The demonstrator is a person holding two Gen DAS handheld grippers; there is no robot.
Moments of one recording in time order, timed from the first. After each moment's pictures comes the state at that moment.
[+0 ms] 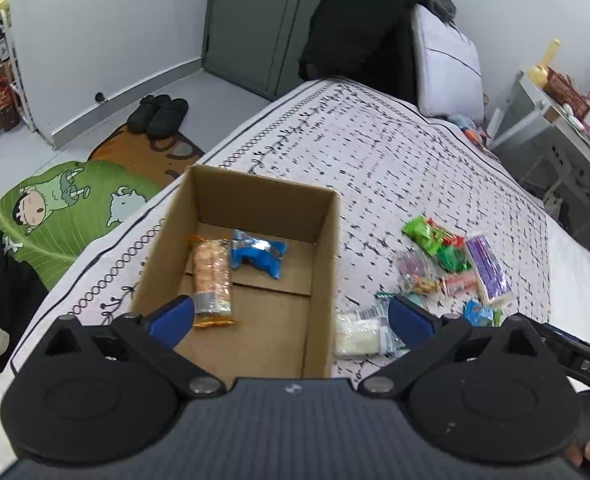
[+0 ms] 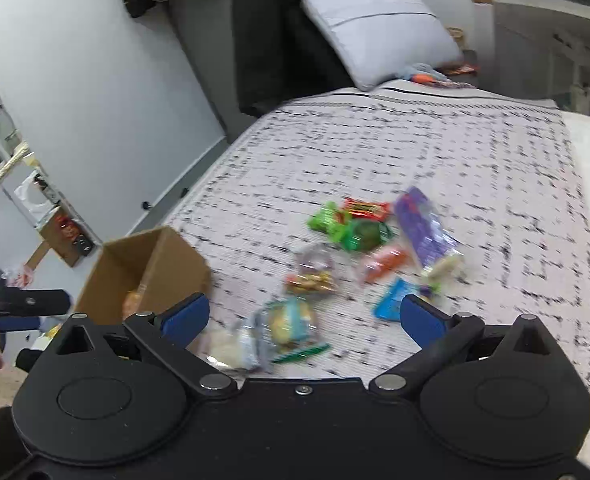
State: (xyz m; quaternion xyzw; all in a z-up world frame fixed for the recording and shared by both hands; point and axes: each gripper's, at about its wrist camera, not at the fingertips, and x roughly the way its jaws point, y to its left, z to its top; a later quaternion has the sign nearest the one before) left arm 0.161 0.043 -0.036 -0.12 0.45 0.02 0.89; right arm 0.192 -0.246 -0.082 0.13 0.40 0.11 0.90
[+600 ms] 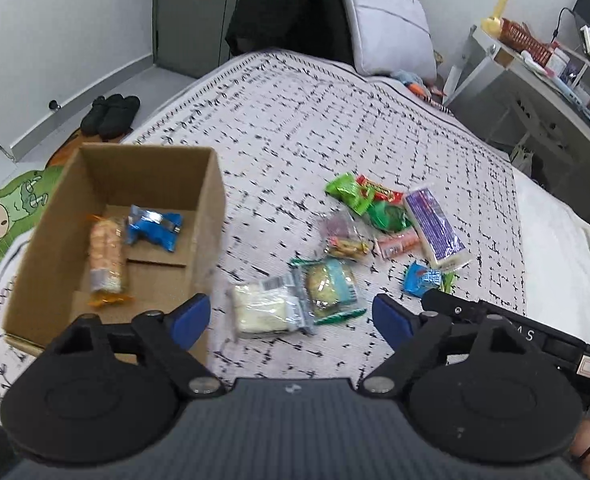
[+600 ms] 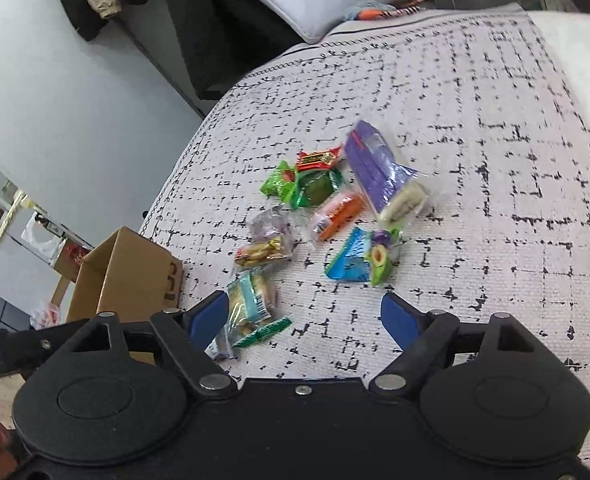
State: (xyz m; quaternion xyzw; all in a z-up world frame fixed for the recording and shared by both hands) left arm 0.169 -0.055 -0.062 -0.09 0.46 -0.03 0.88; right arm 0.207 -0.293 -0.138 0.24 0.44 0.11 0.86
